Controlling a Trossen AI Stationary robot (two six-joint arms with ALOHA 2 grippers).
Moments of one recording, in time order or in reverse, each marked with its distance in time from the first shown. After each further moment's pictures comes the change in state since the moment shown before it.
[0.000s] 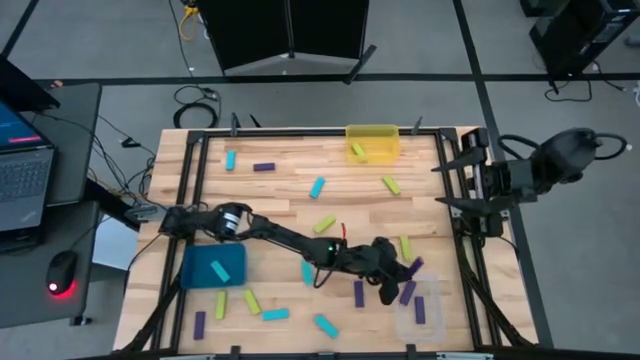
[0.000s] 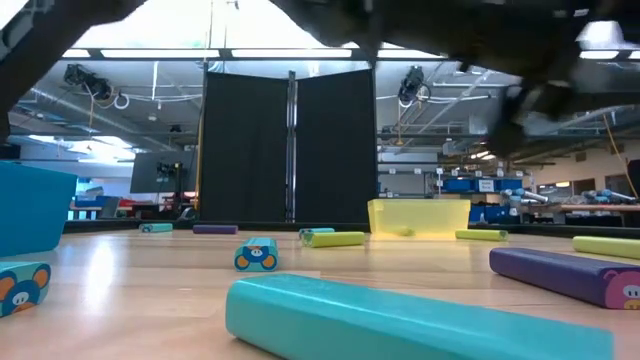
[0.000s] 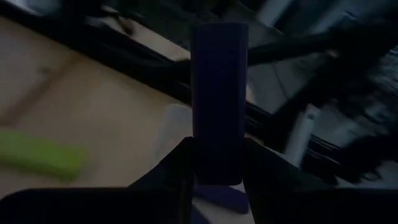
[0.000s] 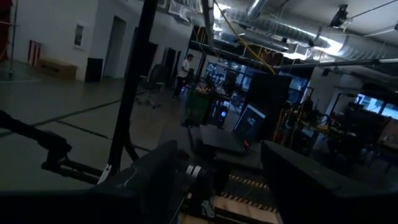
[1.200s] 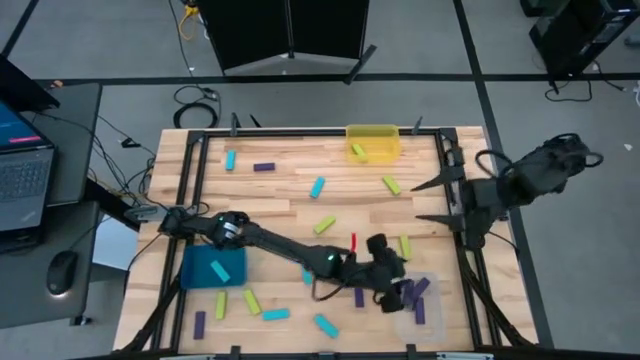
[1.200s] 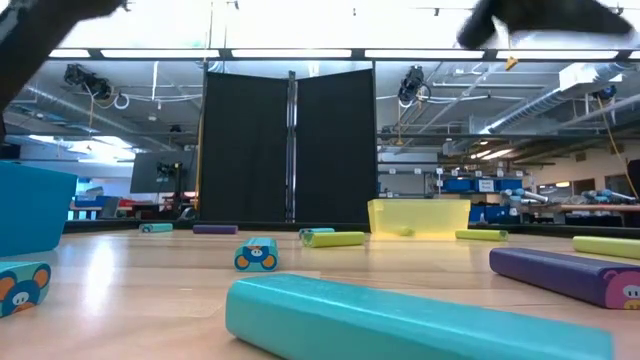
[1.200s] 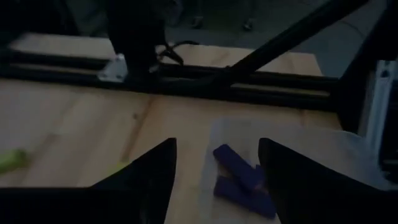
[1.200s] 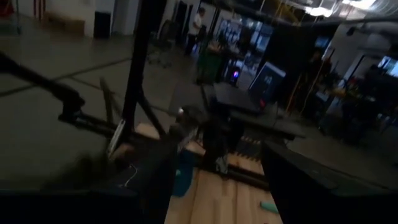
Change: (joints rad) left arm -0.097 0.000 0.363 -0.588 -0.376 0.359; right arm 0.000 0.060 -0.020 -0.141 0.003 0.095
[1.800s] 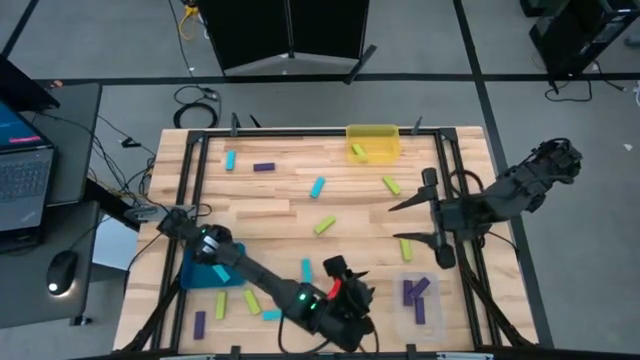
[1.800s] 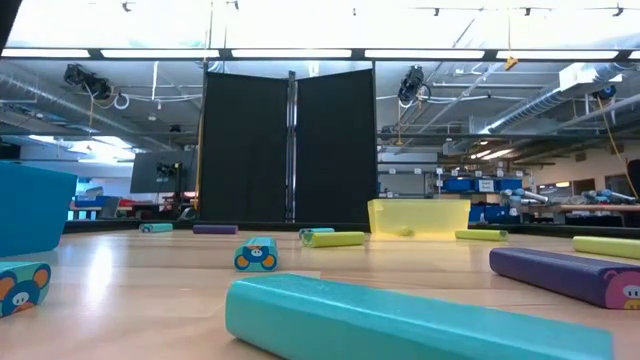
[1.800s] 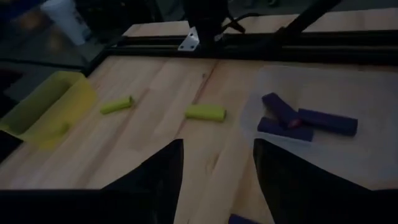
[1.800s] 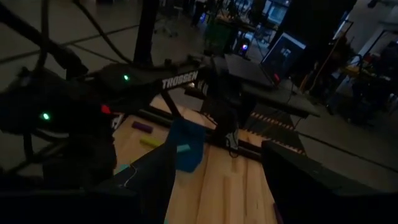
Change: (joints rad) left arm -0.207 -0.080 -0.012 -0.422 -0.470 -0.253; right arm 0.000 0.123 -0.001 -0.024 0.000 0.040
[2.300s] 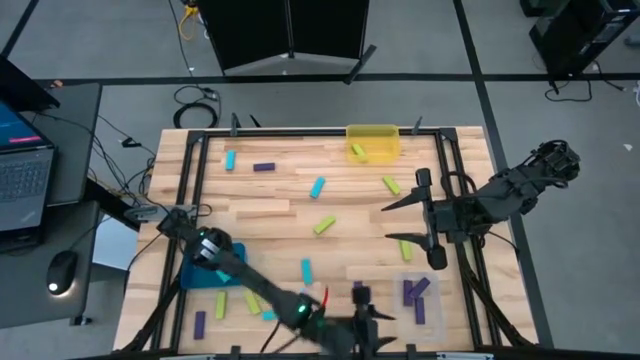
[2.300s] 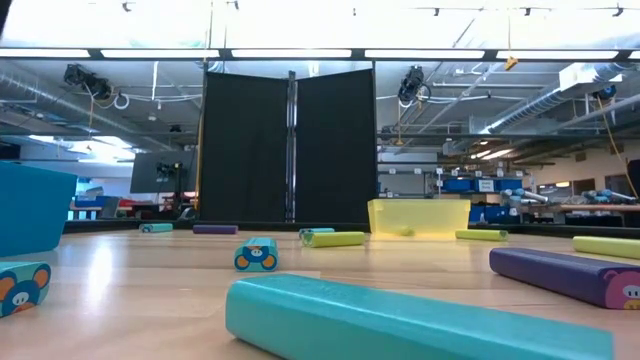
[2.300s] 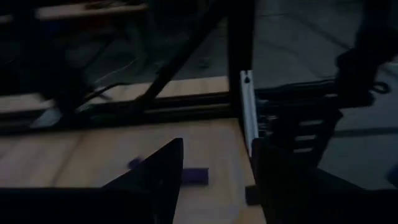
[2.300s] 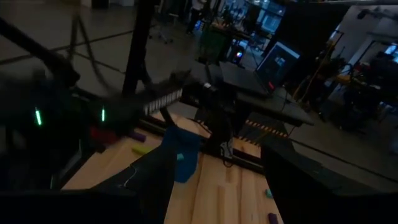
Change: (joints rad) left arm -0.002 0.004 -0.223 0.785 0.401 0.407; right arm -0.026 0.031 0.001 0.078 -0.008 -0.044
